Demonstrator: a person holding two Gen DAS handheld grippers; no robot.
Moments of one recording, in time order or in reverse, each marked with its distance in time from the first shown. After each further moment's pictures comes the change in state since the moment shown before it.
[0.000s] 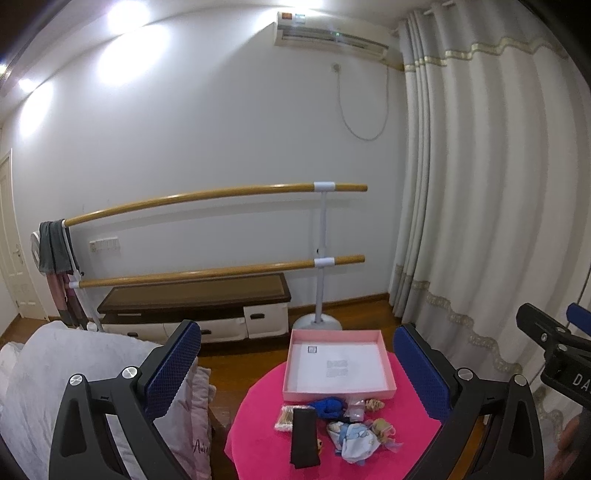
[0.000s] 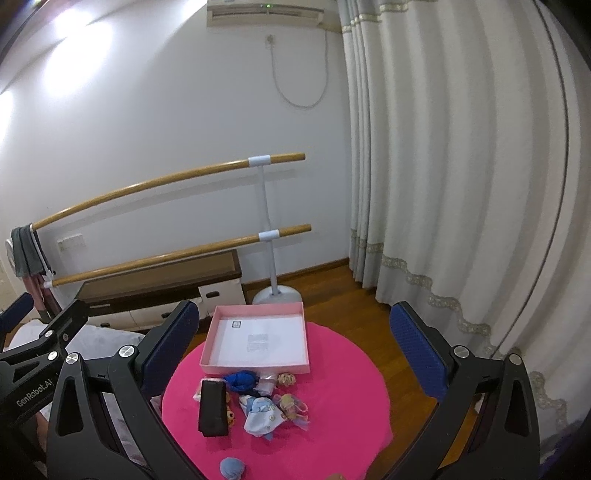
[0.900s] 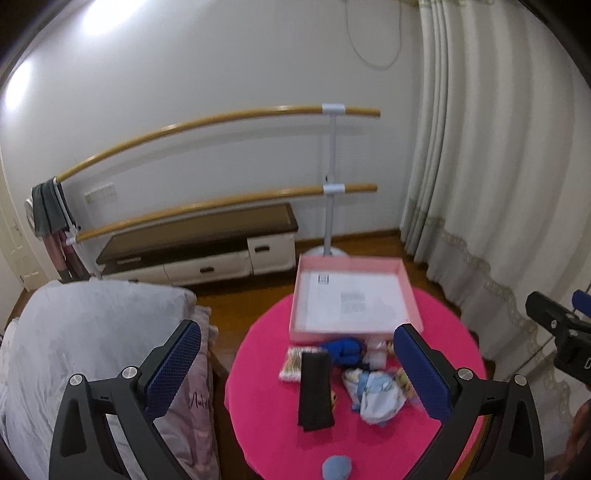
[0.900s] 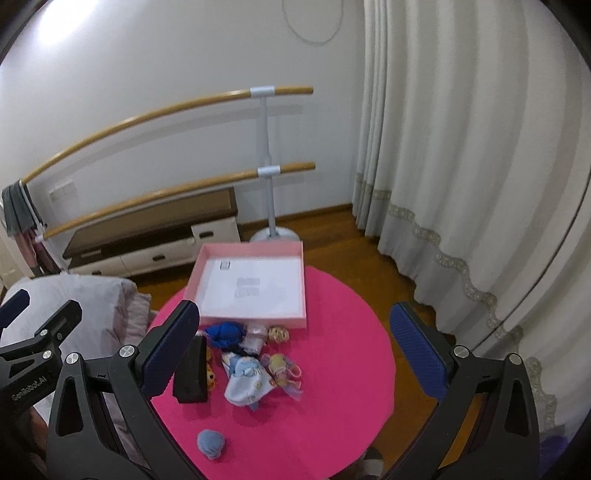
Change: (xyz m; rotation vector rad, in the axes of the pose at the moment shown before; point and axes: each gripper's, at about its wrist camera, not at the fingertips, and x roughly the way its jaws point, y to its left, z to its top) left arm 0.107 -0.010 -0.030 0.016 0.254 0.032; right arm 0.110 -0.001 -0.054 -0.056 0.260 0.005
